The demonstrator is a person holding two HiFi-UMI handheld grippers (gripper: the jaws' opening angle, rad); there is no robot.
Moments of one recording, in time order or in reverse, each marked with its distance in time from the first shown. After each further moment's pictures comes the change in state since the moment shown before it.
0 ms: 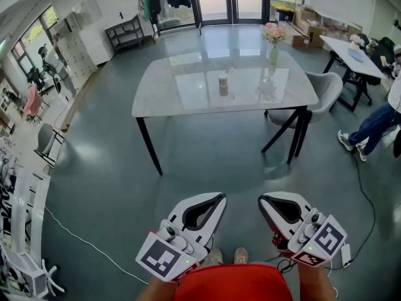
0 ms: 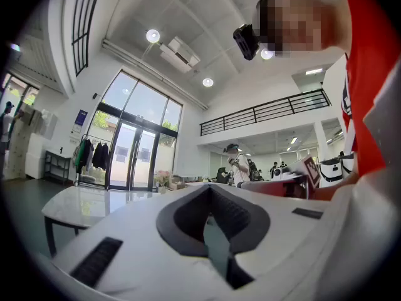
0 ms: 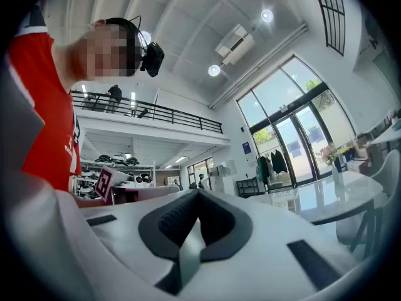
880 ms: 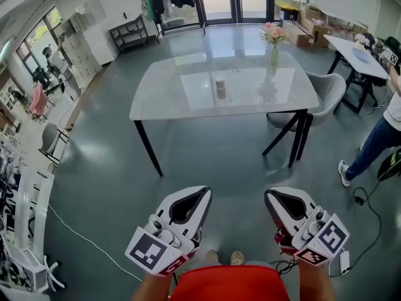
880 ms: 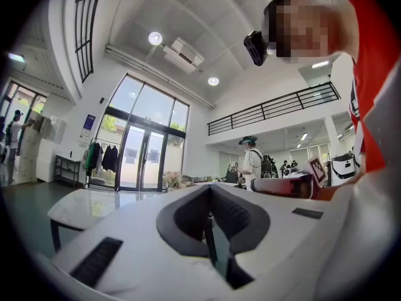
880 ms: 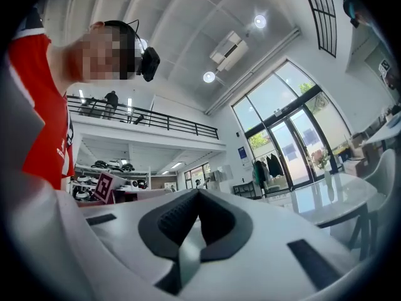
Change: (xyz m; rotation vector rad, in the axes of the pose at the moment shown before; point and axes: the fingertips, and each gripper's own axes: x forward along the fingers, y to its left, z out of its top) left arm 0.042 0.018 0.003 0.003 -0.010 0.088; right arm -0.028 -0.067 0.015 0.020 -0.049 -0.031
